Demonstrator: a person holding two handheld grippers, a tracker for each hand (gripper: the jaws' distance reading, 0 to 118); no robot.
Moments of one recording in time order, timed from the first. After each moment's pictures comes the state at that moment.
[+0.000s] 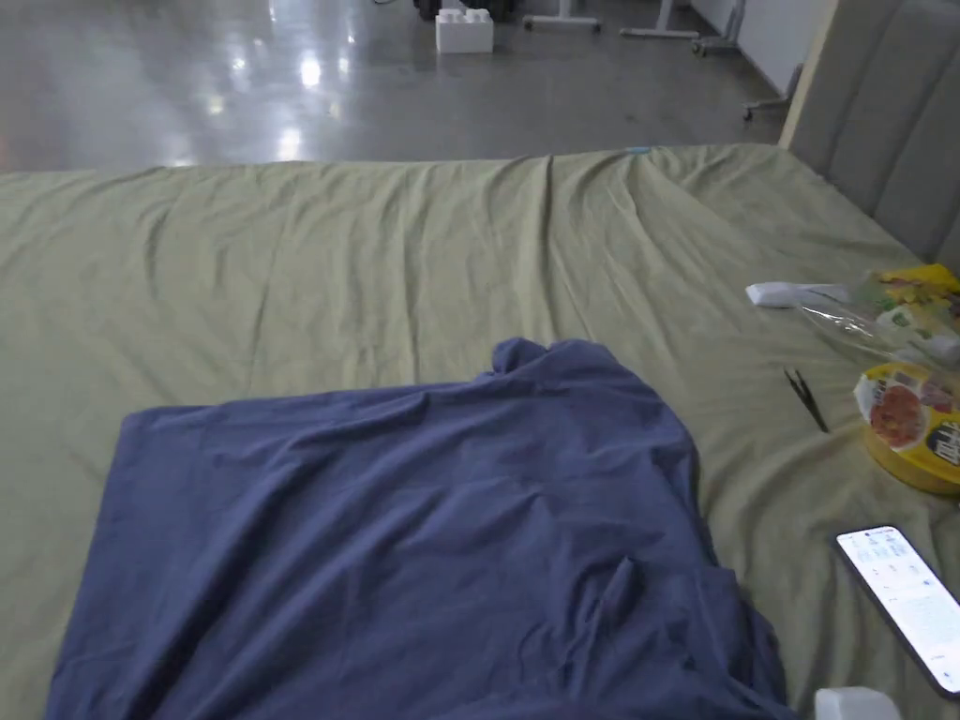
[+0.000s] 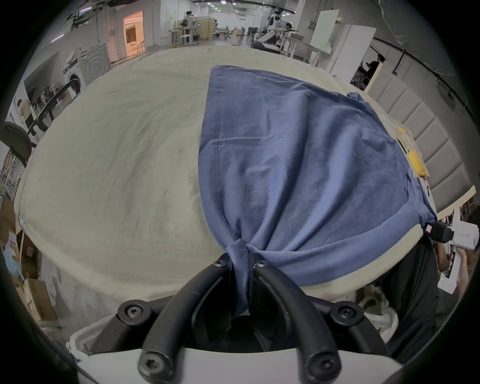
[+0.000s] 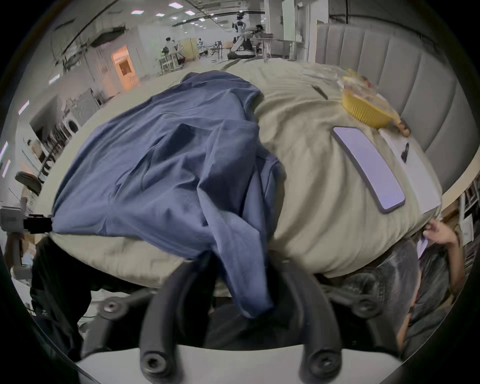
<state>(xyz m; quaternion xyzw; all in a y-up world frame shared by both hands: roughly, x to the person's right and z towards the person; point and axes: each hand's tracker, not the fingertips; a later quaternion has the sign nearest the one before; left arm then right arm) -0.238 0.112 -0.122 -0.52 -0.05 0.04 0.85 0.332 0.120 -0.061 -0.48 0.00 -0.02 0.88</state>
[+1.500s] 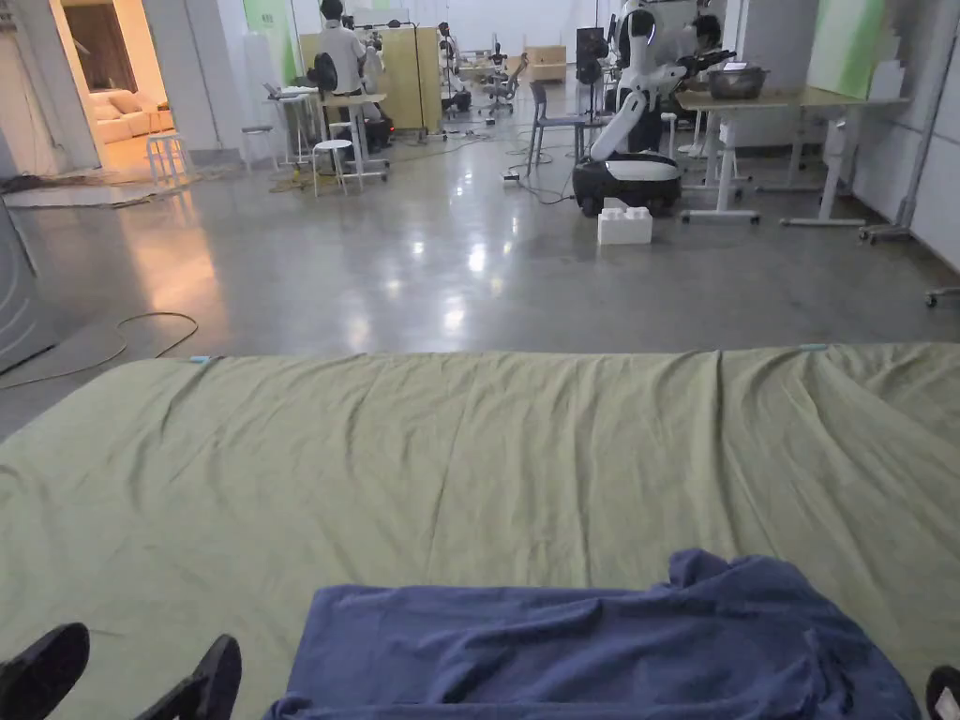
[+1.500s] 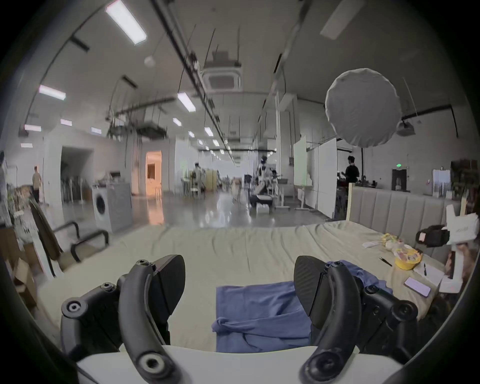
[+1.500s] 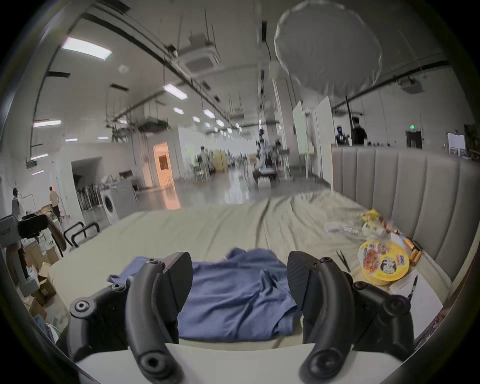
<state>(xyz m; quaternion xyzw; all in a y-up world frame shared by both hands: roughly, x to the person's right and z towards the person) -0.196 0.323 -0.071 -0.03 0.00 -0.03 1.00 0.293 0.294 -0.089 -0.08 0.05 -0.04 0.99</state>
